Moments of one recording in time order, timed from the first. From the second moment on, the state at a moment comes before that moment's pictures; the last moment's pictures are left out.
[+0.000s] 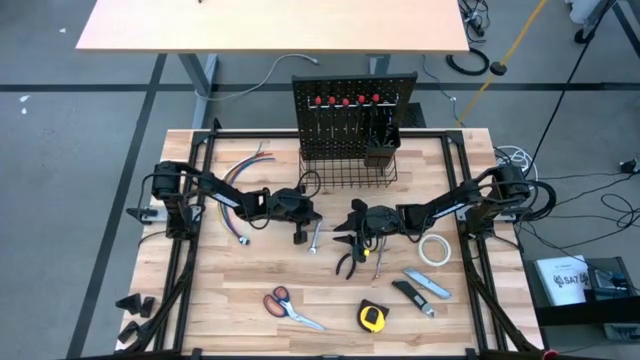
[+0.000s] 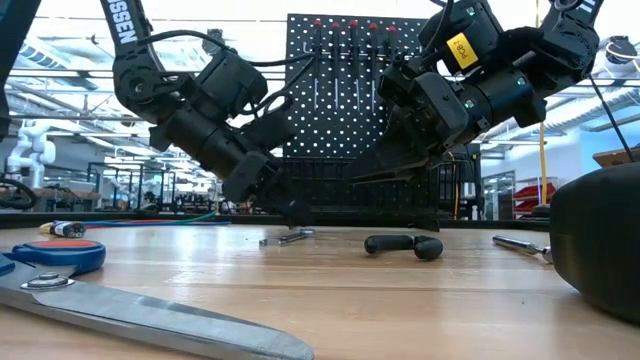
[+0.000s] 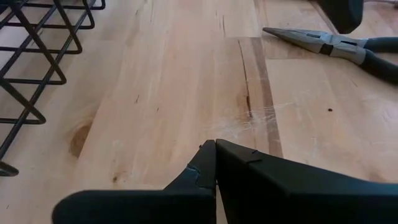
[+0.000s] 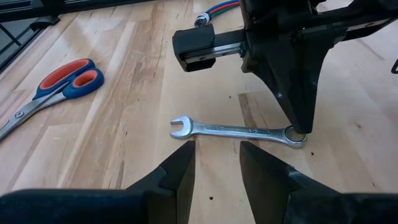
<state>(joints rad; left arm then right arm) 0.11 1.83 0.64 0.60 0.05 0.11 0.08 1.71 0.63 0.63 0.04 0.20</state>
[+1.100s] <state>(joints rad) 0.14 1.88 0.64 0.59 0.08 0.08 0.18 1.75 0.63 0.76 -0.02 -0.25</state>
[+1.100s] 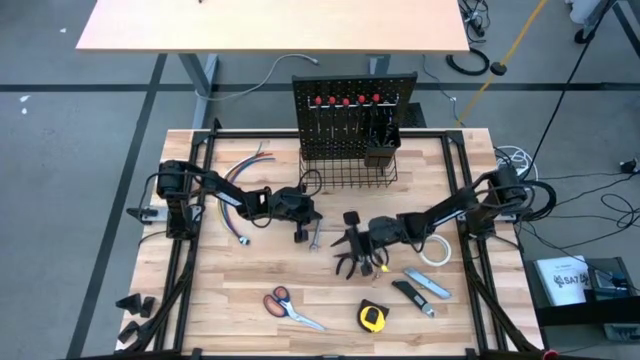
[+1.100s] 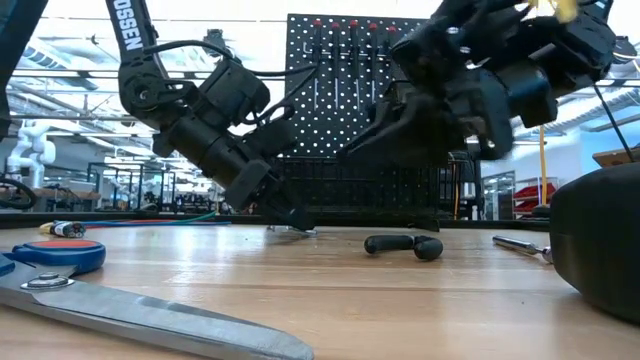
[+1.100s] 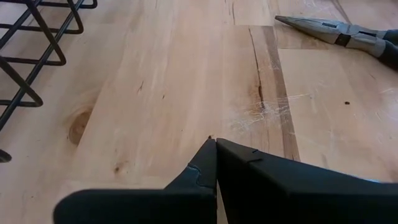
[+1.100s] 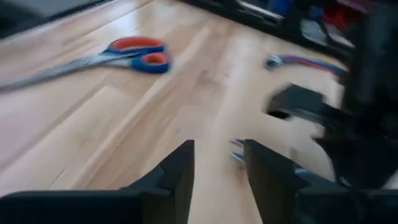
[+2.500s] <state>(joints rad) 0.14 1.88 0.64 0.57 0.10 0.06 0.19 2.06 1.04 0.30 0.36 -0.38</state>
